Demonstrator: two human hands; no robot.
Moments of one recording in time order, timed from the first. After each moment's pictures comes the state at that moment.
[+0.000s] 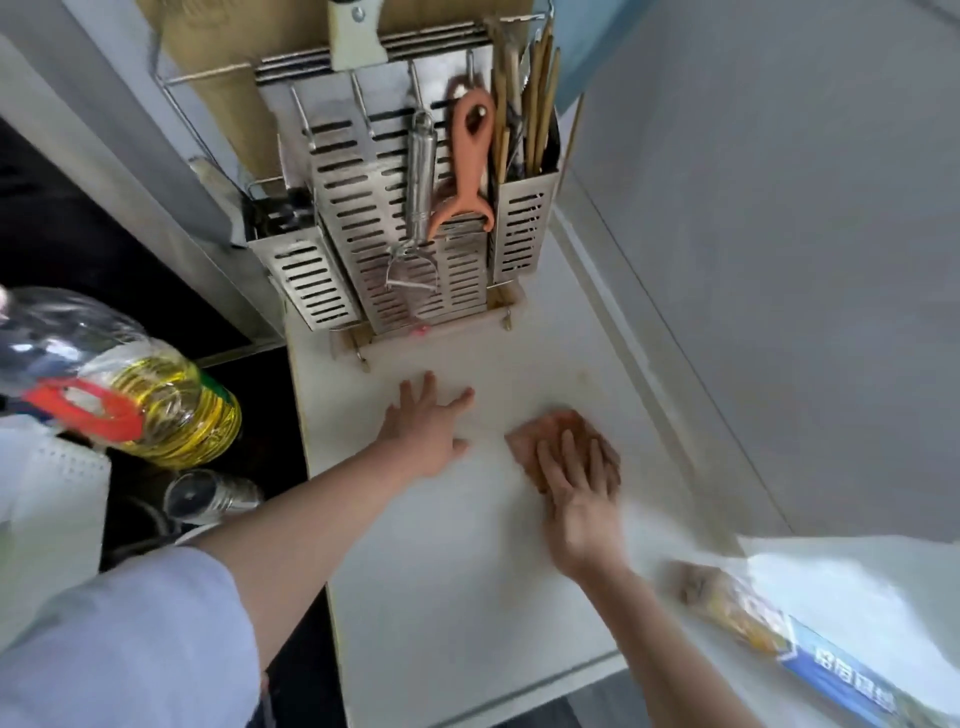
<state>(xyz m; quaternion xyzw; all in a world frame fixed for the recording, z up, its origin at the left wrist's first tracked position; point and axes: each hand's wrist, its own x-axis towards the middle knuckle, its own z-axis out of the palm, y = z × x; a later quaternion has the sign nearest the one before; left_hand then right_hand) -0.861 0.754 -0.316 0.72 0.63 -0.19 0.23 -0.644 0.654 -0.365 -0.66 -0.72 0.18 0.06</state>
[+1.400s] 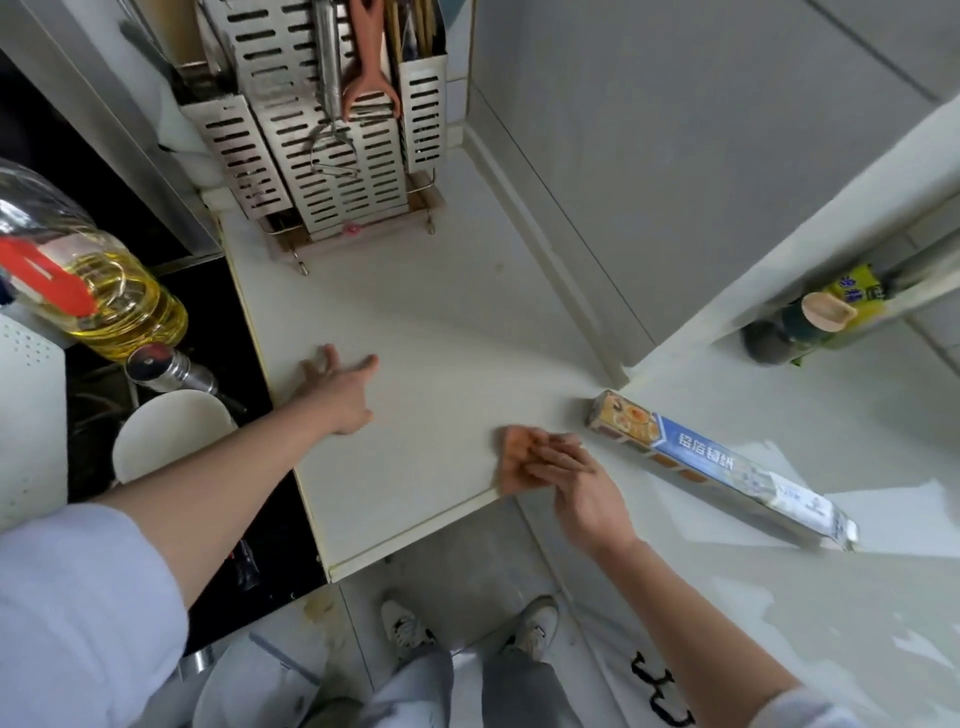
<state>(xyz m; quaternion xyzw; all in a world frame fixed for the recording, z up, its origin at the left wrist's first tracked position) -0.881 0.631 -0.312 0.67 0.66 -0.23 0.24 -0.563 0.479 -0.345 -0.61 -0.74 0.23 0.17</state>
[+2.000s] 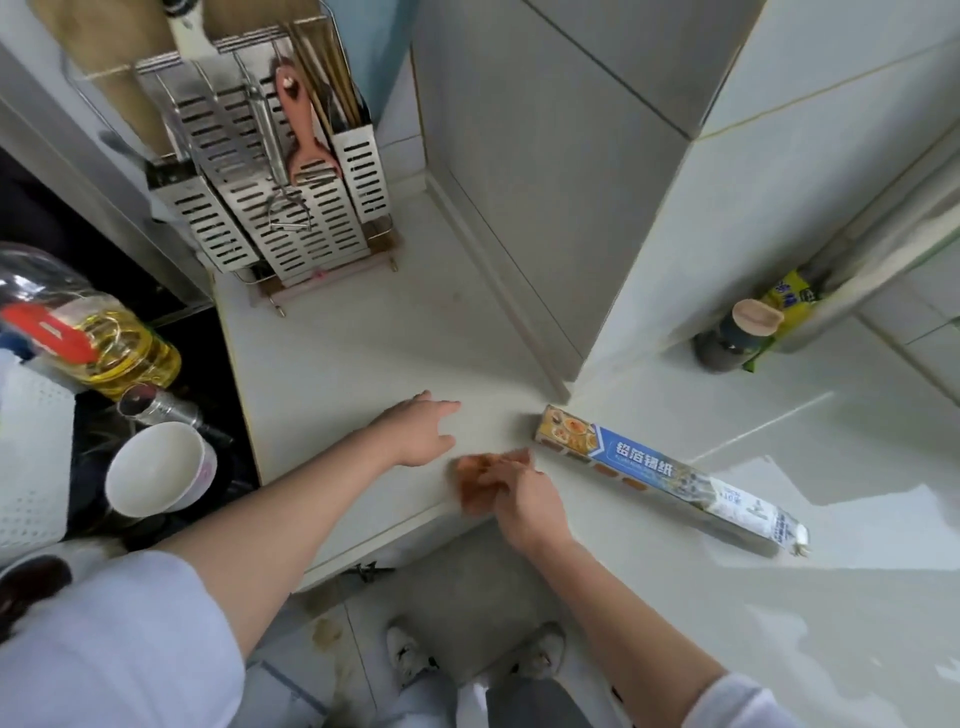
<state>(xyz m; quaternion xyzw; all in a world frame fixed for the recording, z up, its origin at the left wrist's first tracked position) -0.730 0.592 -0.259 0.75 0.57 -0.18 0.29 -0.558 0.476 -0.298 -0.67 -0.61 0.39 0.16</state>
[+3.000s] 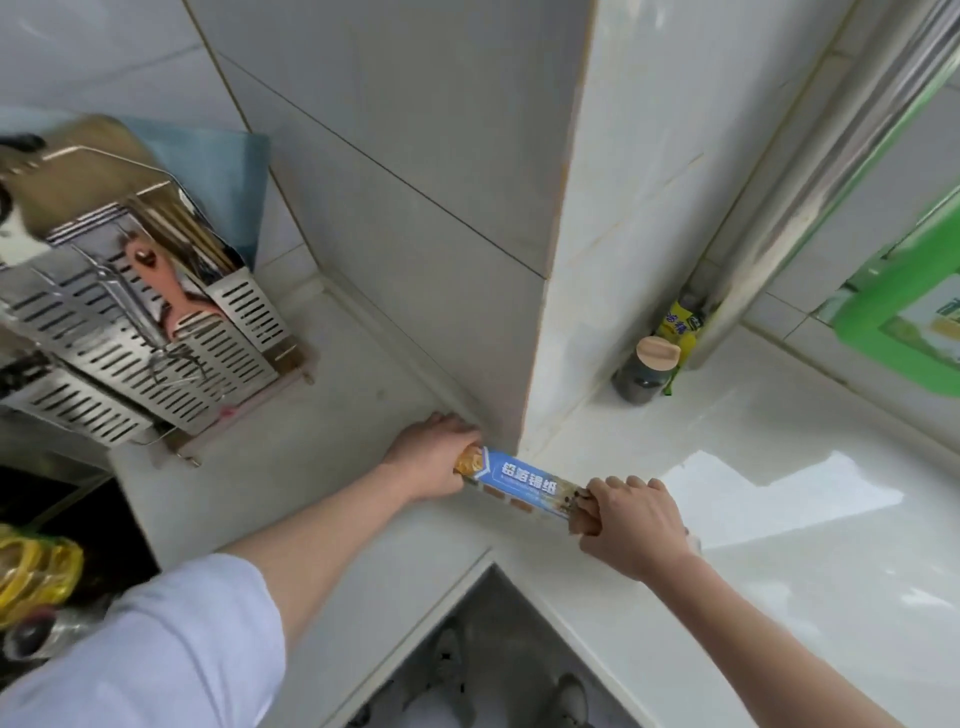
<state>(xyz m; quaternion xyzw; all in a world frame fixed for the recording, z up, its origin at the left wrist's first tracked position) -0.630 0.679 -0.241 0.92 0.35 -0.13 0.14 -0.409 0.498 -0.249 -0.77 -0.63 0.09 -0.09</state>
